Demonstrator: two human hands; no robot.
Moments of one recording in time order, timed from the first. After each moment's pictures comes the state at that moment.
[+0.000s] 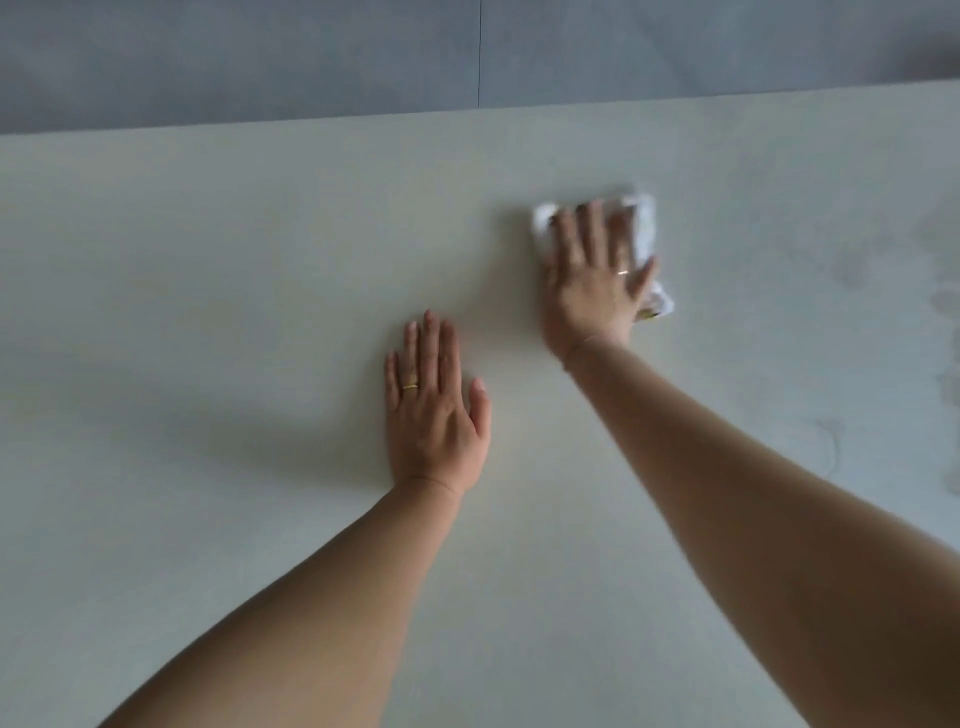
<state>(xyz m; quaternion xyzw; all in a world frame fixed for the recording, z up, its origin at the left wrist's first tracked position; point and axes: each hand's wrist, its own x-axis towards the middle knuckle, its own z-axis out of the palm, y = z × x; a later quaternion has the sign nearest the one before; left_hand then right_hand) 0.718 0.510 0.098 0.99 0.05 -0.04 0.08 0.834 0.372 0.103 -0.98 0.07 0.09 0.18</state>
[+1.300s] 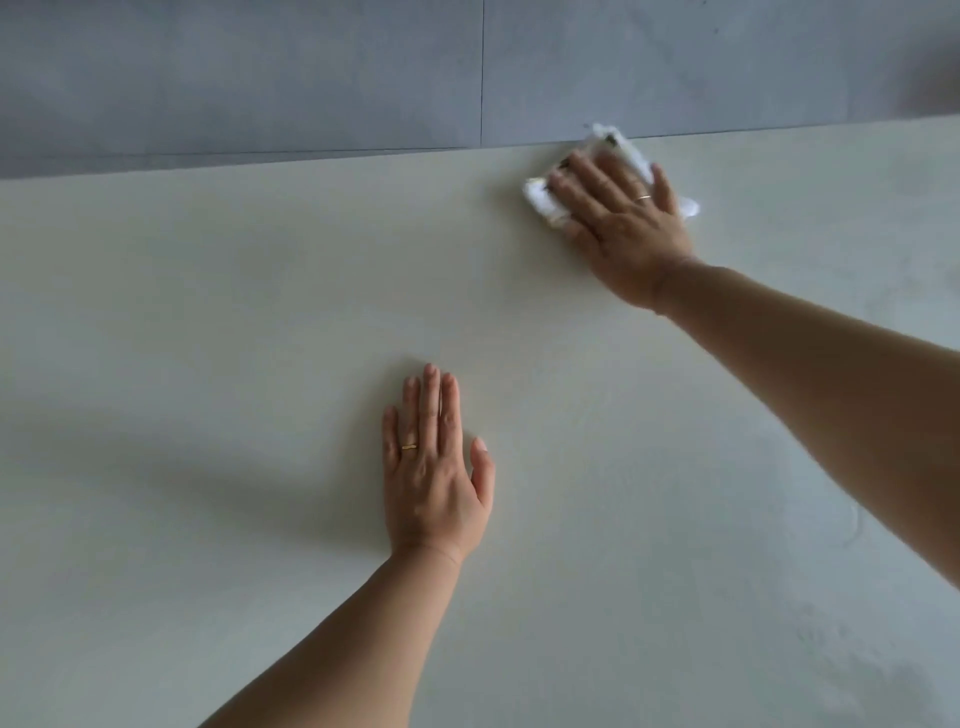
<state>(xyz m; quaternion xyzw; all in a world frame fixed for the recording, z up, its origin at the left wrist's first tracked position) 0.719 0.513 0.097 0.99 0.05 -0.04 0.09 0.946 0.312 0.102 -0.97 -0.17 0.09 0.11</state>
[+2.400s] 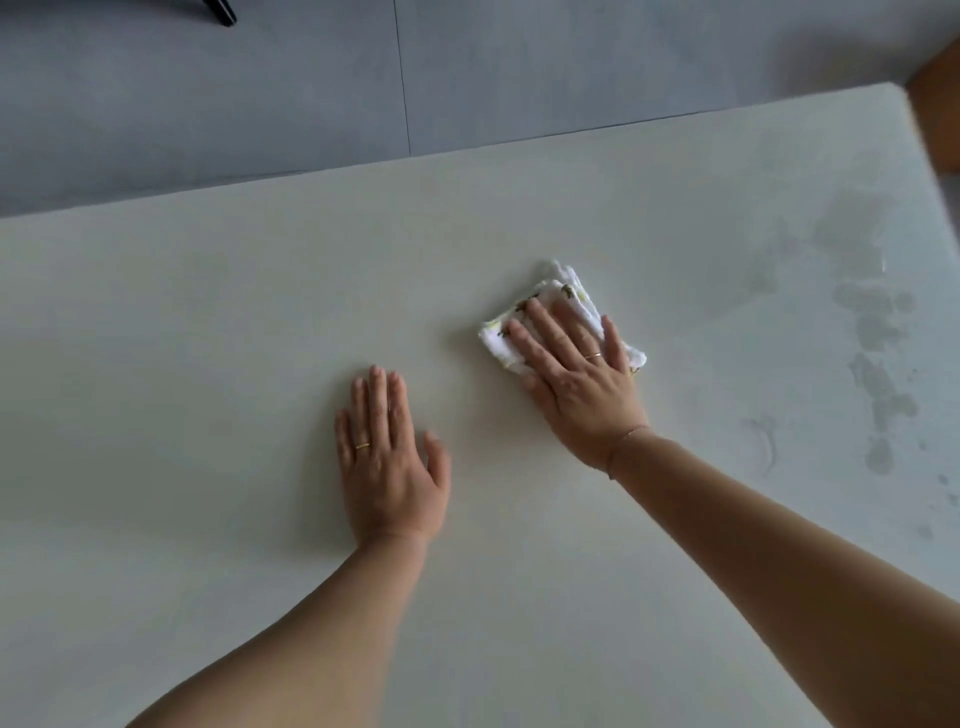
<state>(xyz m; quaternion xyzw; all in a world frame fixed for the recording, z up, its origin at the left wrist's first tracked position) 0.720 0.511 0.097 0.99 0.04 -0.03 0.09 0.773 0.303 0.104 -0.98 -0.11 0.09 0.12</state>
